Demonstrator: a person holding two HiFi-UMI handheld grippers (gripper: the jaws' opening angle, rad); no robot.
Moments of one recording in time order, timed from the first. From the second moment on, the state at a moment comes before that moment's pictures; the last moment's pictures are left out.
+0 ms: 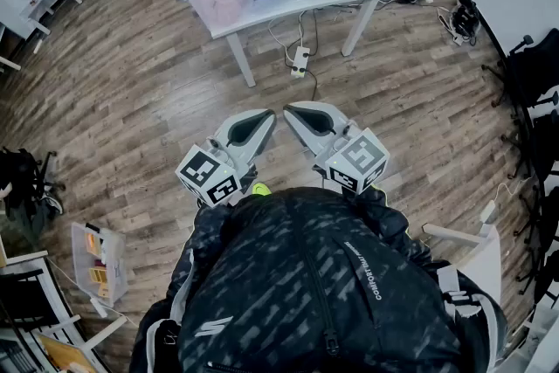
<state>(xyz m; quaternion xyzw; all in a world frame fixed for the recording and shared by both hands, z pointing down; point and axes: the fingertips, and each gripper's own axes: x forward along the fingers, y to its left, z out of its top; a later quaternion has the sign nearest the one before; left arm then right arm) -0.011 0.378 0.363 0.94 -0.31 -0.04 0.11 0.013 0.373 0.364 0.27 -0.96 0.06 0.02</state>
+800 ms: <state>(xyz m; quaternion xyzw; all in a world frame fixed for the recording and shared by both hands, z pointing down) 0.012 0.362 0.368 0.94 -0.32 -0.04 0.12 0.041 0.350 0.369 0.27 -0.96 0.08 0.01</state>
